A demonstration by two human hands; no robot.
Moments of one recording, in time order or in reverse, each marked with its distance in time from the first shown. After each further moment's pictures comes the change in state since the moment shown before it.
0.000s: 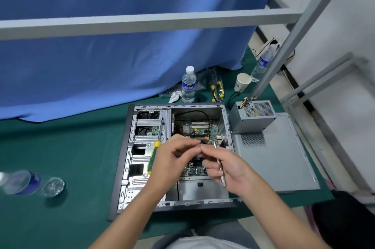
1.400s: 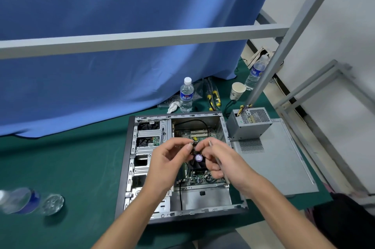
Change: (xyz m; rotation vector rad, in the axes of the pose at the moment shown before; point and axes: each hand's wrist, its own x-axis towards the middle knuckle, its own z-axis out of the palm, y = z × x) left_hand 0.004 0.021 -0.020 -0.361 0.015 -0.102; right_hand -0.020 -0.022 0.044 -0.608 0.083 -0.263
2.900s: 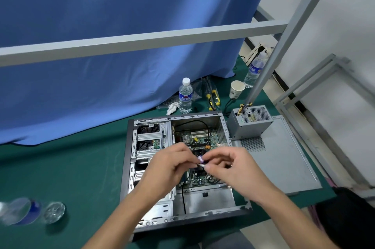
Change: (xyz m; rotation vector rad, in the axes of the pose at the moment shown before) left_hand 0.012 0.016 -0.025 0.783 -0.355 0.440; right_hand -0.017 0.004 -0.009 -0.342 0.152 -0.143
